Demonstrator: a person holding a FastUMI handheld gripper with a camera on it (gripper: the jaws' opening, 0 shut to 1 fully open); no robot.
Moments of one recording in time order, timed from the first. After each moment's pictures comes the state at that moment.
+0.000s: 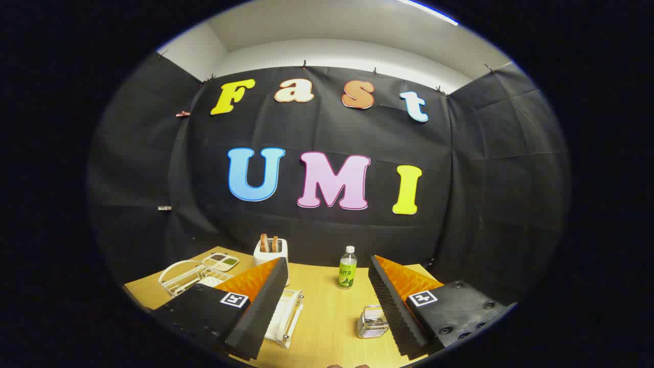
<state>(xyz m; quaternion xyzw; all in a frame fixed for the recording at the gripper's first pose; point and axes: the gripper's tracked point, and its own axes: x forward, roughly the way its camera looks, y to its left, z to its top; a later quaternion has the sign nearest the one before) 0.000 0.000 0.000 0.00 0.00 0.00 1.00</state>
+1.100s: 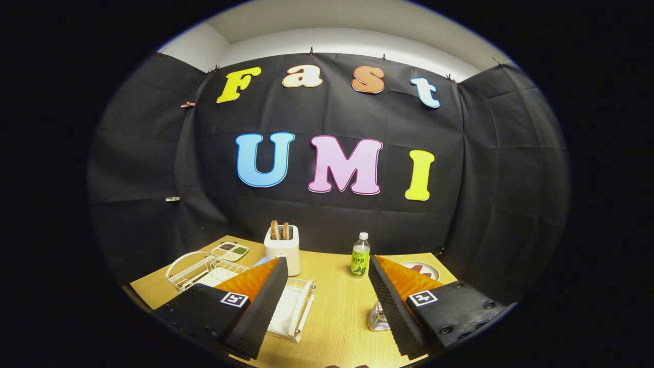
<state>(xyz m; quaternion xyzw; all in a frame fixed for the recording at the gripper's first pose) 0.014 0.024 -0.017 0.01 0.04 0.02 1.00</state>
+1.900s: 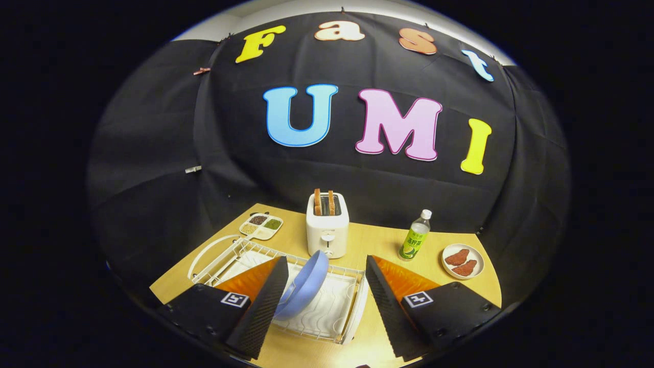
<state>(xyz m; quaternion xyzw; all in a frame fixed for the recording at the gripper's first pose) 0.114 0.146 -0.064 -0.01 0.20 0.10 0.97</state>
